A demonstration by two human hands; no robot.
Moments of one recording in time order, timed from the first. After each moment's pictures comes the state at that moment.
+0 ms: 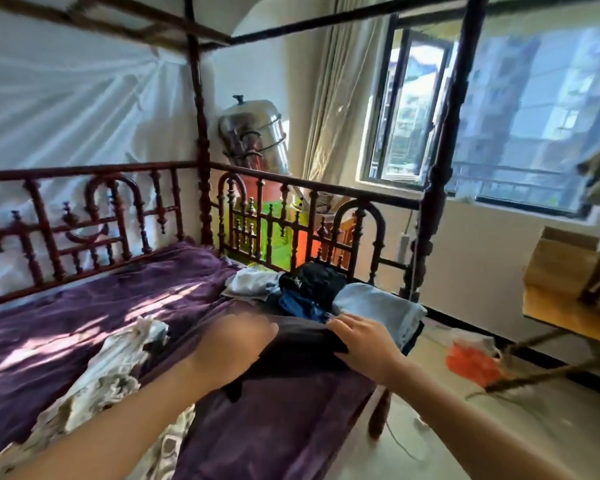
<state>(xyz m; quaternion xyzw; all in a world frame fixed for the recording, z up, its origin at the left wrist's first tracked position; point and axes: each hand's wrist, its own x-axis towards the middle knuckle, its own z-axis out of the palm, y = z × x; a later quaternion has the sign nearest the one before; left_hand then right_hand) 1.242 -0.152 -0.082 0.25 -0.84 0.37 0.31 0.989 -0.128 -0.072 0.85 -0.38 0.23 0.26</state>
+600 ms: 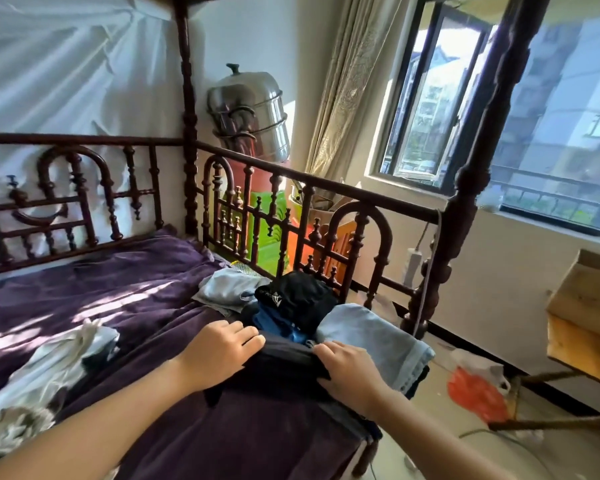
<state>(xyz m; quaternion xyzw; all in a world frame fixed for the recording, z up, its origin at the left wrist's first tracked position) 1.163 -0.326 -0.114 0.31 -0.92 0.21 0.12 0.917 -0.291 -0.109 0.87 -0.45 0.14 0.13</state>
